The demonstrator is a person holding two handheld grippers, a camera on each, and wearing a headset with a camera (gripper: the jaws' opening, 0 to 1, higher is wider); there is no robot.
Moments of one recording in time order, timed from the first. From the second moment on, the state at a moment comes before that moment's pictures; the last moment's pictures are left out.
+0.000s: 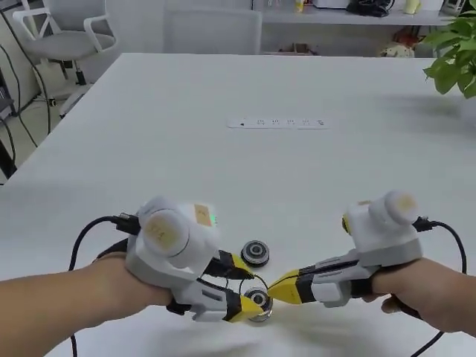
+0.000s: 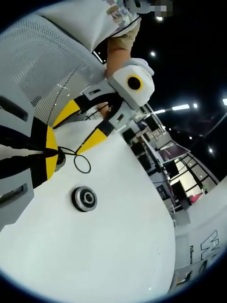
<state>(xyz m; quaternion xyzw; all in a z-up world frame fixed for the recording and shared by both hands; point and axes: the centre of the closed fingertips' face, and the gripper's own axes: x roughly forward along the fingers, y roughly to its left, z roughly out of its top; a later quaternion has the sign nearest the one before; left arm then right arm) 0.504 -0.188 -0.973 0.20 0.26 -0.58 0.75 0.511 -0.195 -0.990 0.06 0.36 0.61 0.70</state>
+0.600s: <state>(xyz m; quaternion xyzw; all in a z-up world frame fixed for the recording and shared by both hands) 0.503 -0.159 -0.948 0.18 0.25 -0.56 0.77 0.527 -0.194 -0.962 0.07 0.33 0.61 0.72</state>
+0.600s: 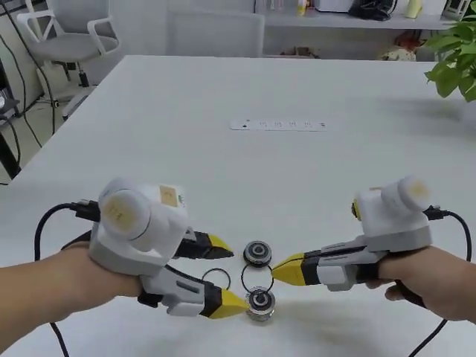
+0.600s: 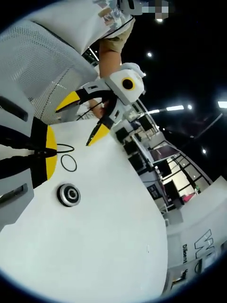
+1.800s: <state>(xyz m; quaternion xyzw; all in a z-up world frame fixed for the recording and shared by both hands) 0.506 -0.096 -0.934 0.14 0.25 -0.48 0.83 0.547 -0.142 -0.960 0.07 0.32 0.61 0.72</state>
